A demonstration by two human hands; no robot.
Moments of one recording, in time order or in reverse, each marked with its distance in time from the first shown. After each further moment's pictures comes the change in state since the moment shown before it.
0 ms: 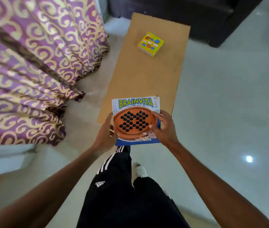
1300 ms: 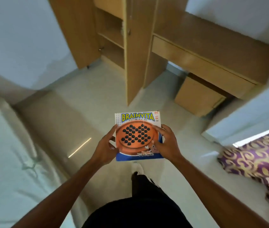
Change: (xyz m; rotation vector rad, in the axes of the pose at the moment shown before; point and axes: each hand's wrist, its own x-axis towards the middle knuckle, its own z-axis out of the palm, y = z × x) left_hand -0.899 -0.331 0.122 -0.674 1.670 -0.779; right_hand -0.744 -0.111 0.454 -0.469 -1.541 -1.260
